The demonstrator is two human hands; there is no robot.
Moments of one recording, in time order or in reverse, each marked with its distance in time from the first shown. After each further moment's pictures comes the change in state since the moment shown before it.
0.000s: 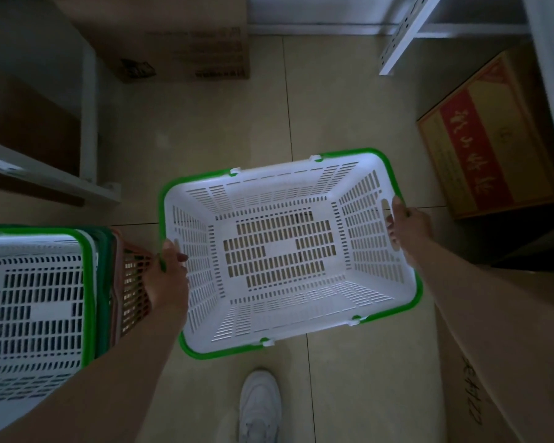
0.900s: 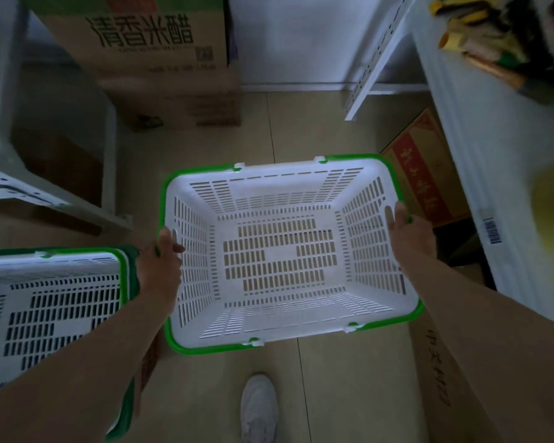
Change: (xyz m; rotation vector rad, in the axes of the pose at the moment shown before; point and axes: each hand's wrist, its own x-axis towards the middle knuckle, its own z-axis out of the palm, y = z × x) left_hand -0.030 0.104 -0.051 0.003 -0.151 0.045; right_hand -0.099 -0.044 -0.085 -0.158 0.283 -0.075
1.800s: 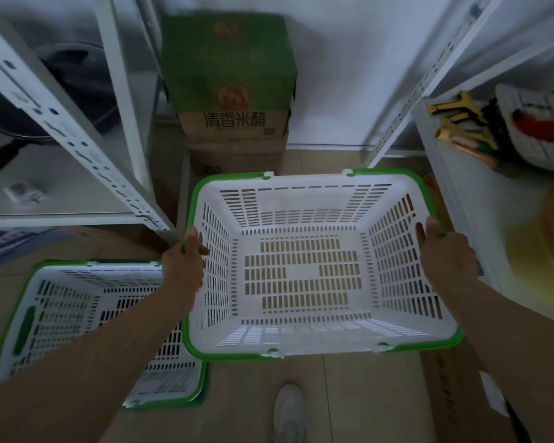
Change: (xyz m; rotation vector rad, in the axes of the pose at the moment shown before) left_hand -0.055 0.119 -0.142 -0.062 -0.073 0.037; right_hand -0.132 -0.092 -0.121 -0.079 0.143 -0.045
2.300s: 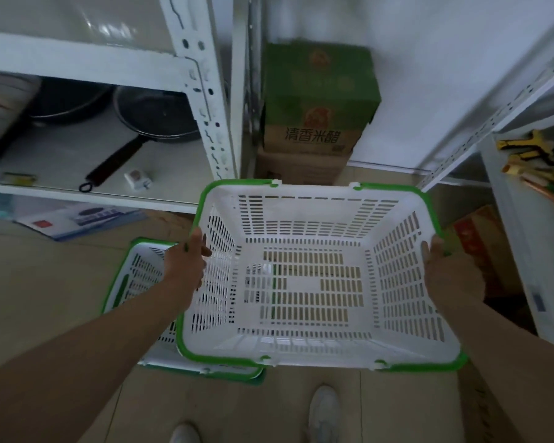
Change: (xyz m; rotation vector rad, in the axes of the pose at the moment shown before) left_hand 0.002 0.011 -0.167 -0.015 0.098 -0.058; right_hand -0.125 -0.081 0.007 -0.164 -0.094 -0.263
